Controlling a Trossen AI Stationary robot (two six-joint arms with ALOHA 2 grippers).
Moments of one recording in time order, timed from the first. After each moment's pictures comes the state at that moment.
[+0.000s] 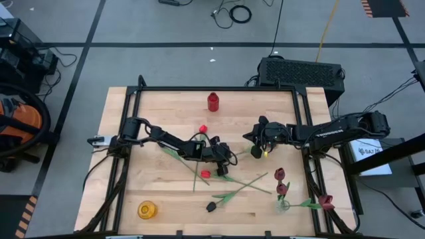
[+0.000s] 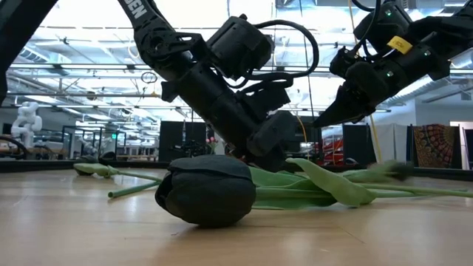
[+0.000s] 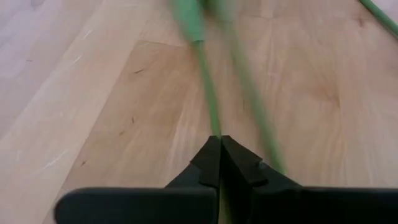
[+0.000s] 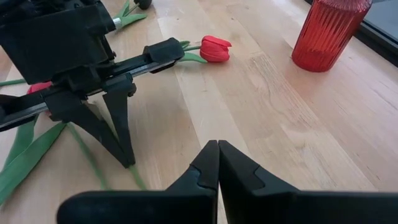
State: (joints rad) left arm -0.09 2.13 1.17 0.23 -0.22 -0.23; right arm -0.08 1.17 0.37 0.26 0.16 0.17
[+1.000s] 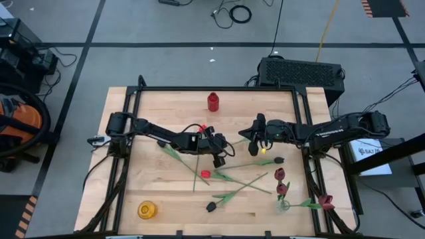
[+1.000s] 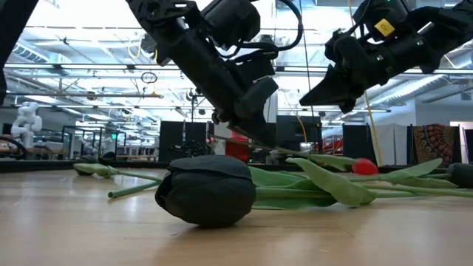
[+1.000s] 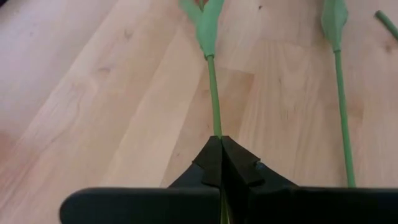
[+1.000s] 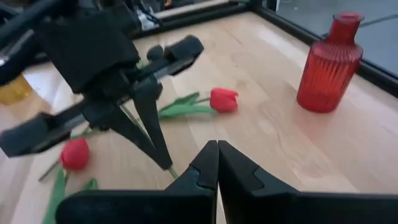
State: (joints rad) left arm -0.06 1.95 1.16 0.02 -0.29 -0.20; right arm -0.08 1.17 0.41 0.37 0.15 0.25
